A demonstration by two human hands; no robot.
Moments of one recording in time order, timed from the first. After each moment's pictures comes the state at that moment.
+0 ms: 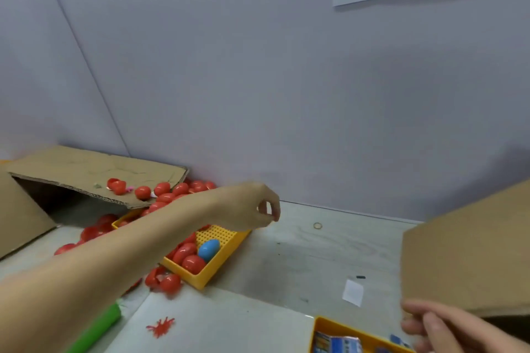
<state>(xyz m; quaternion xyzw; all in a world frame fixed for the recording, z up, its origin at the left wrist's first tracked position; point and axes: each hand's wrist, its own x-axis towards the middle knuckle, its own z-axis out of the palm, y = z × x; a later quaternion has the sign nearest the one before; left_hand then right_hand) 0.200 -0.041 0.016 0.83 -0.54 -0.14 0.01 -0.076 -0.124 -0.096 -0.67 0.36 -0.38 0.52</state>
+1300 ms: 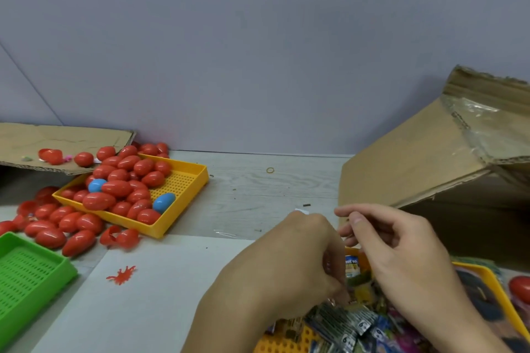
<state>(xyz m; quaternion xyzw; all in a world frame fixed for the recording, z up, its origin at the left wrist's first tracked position) 0.026 -0.024 -0.027 0.75 -0.59 -0.26 0.15 -0.101 -0.116 -0.079 -0.73 0.33 -0.35 0.49</state>
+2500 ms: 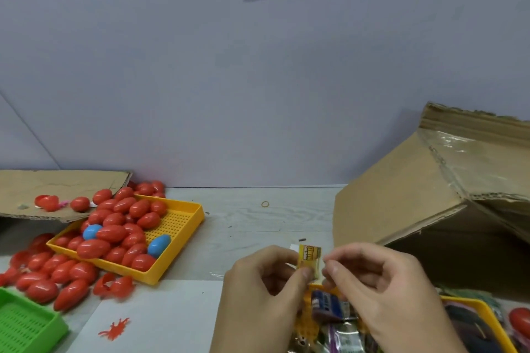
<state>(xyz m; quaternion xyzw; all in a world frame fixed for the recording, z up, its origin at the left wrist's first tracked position) 0.026 -0.012 -0.055 0.73 -0.35 -0.22 0.55 -0.096 -0.111 -0.068 -0.66 0.30 -0.32 0.61</state>
